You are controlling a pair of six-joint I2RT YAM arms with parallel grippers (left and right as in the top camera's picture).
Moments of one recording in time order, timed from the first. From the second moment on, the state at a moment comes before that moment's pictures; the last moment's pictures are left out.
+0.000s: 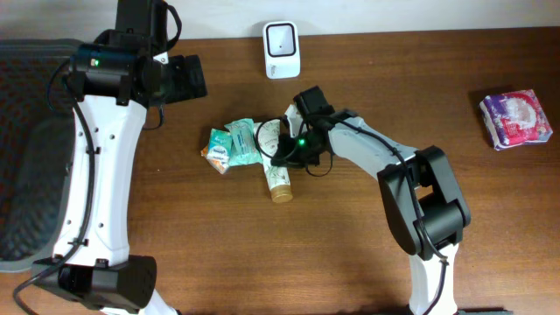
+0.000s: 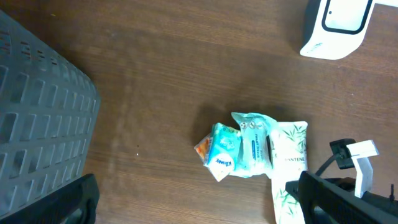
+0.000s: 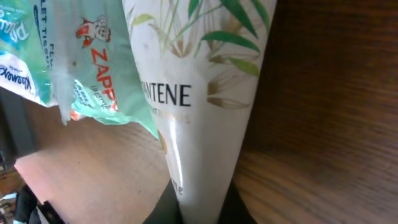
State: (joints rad) left arm -0.15 1.81 2.13 -1.36 -0.15 -0.31; right arm 0.43 2.14 1.47 -0.56 -0.56 0.42
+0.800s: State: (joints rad) left arm -0.15 1.81 2.13 -1.36 -0.15 -0.31; right arm 0.28 2.07 1.73 -1.28 0.03 0.28
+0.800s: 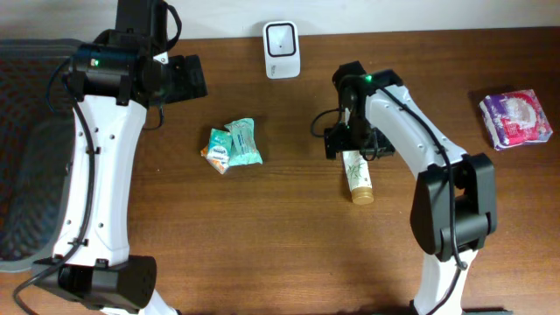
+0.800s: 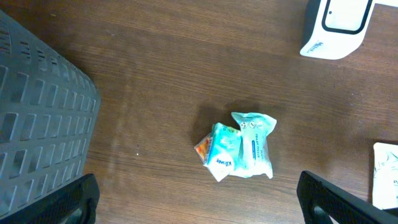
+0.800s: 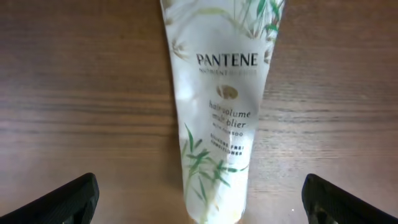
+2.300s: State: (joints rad) left arm -0.15 1.81 2.13 -1.36 -0.15 -0.31; right arm 0.49 2.31 1.73 -1.23 0.57 0.47
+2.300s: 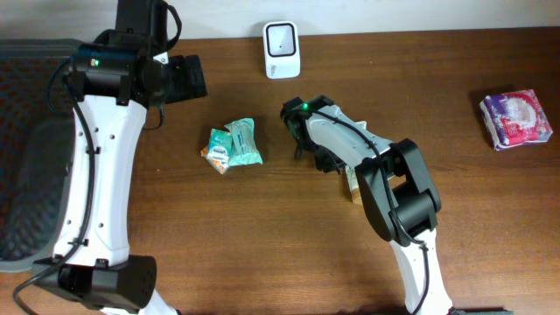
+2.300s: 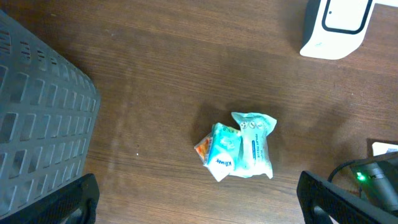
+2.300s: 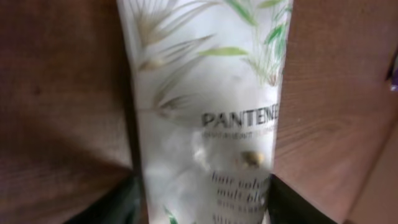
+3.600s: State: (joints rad) left arm -0.15 1.81 2.13 -1.36 -0.15 -0.31; right arm -0.14 2.31 1.77 -1.44 -0.64 -0.01
